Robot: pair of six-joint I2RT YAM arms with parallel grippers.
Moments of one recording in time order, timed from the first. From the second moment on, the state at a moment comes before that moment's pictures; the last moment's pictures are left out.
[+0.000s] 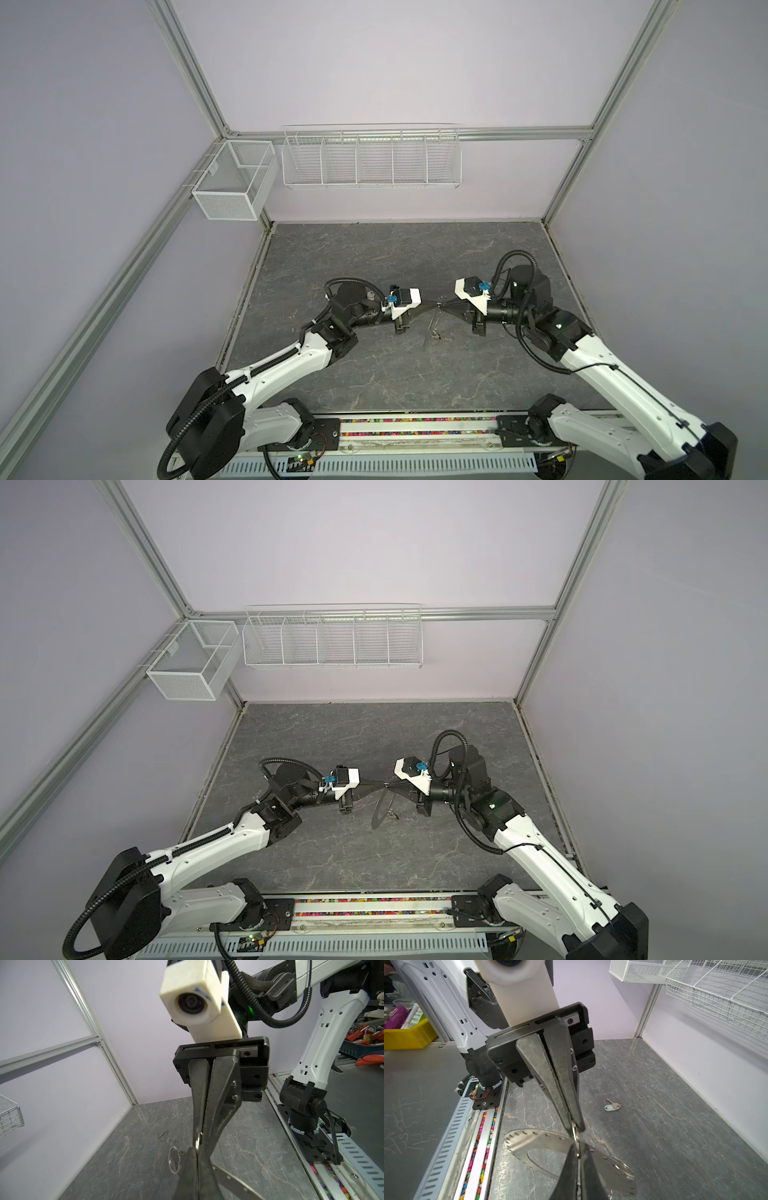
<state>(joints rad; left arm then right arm) -0.79 1.22 0.69 0.56 0.73 0.29 0.54 0.98 0.86 -0.30 -0.75 -0.39</state>
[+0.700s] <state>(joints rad) -0.83 1.20 0.94 -0.09 0.59 0.69 0.55 1.07 0.97 -0.58 -0.69 -0.52</state>
